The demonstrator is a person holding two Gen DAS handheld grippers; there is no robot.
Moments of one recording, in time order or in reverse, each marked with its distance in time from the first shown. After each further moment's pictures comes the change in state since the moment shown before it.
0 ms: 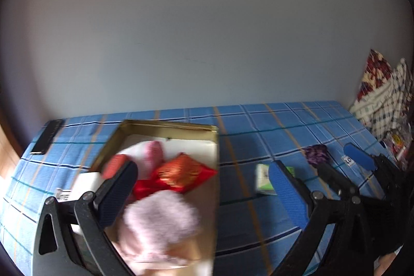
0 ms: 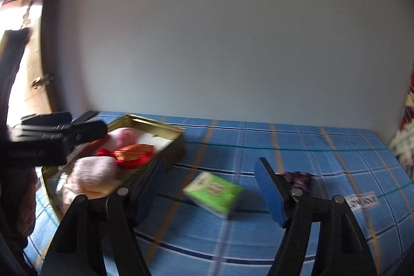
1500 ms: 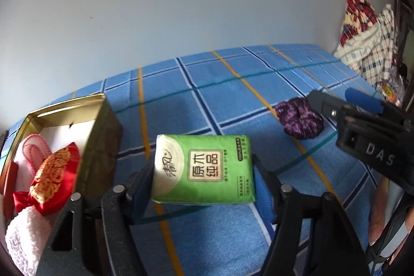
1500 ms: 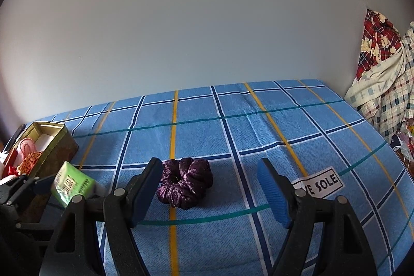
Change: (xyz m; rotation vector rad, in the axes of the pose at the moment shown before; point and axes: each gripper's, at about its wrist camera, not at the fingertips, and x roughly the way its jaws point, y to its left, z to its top) left arm 0.107 -0.094 -0.022 0.157 0.189 -0.101; right arm 0.067 -0.114 -0.010 0.188 0.185 -0.281
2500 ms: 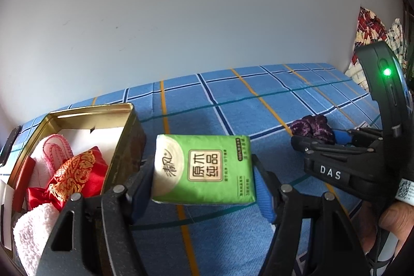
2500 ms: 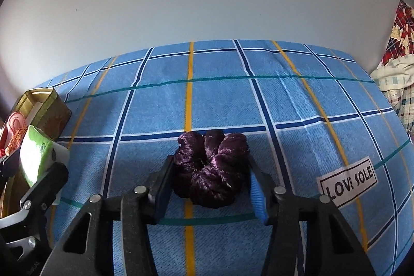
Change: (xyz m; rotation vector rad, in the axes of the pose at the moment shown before) left arm -0.012 0.012 0.000 -0.050 -0.088 0.061; right arm 0.049 0.024 -0.002 -0.064 0.248 0.046
